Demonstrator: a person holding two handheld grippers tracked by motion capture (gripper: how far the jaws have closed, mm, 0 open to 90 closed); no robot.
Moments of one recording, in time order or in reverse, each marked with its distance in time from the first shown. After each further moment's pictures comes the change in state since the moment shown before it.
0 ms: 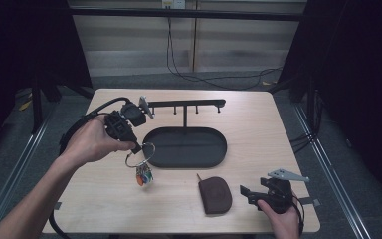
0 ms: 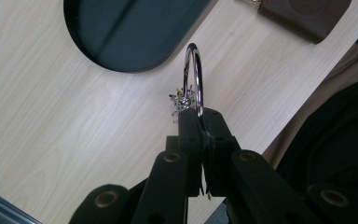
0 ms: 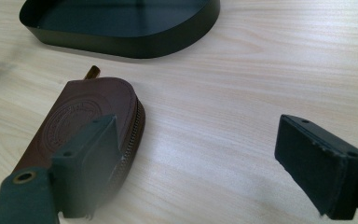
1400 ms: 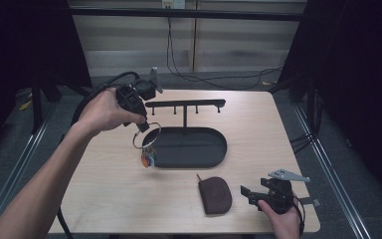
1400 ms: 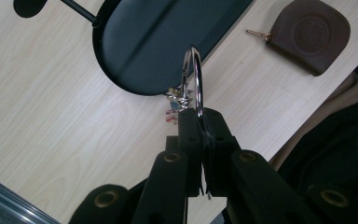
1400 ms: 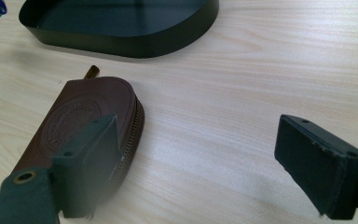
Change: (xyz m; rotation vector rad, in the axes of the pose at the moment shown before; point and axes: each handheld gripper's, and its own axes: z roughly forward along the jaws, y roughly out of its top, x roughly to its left) left arm 0.027 0.051 -0.019 0.035 -0.012 -0.048; right arm -0.001 -0.001 -0.001 0.001 -0.001 0.003
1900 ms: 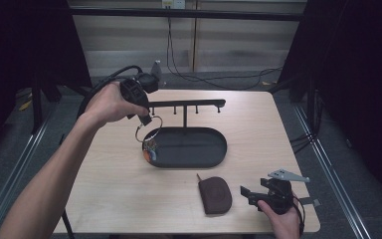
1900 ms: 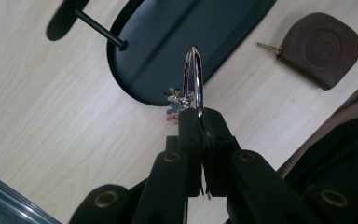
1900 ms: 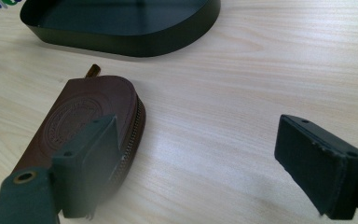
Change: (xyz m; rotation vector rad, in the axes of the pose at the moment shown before) left arm 0.015 0.017 0.001 0.002 0.012 -0.034; right arm 0.001 0.000 0.000 -0.001 0.004 -0.005
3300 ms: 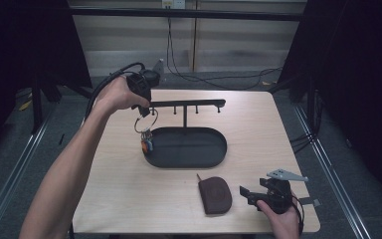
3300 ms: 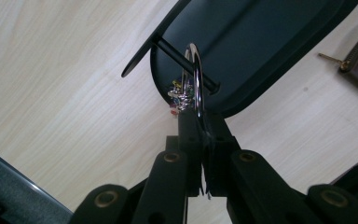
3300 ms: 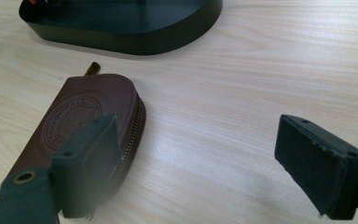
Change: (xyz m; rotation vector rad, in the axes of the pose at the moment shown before) left arm 0.048 0.034 0.039 0.089 0.056 -0.060; right arm 0.000 0.000 0.002 0.007 0.000 -0.007
